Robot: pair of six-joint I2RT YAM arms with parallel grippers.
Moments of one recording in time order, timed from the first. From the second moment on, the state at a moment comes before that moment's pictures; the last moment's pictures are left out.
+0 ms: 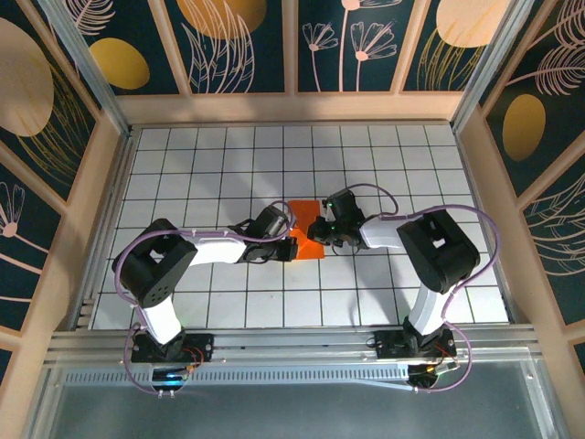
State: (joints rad) left arm -0.77 1.77 0.83 -0.01 0.23 -0.59; right arm 0.57 1.77 0.78 0.10 -0.37 0.75
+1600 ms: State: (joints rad) left arm -0.77 1.74 0.86 -0.06 0.27 -0.60; right arm 0.53 1.80 0.80 0.12 -0.40 0.72
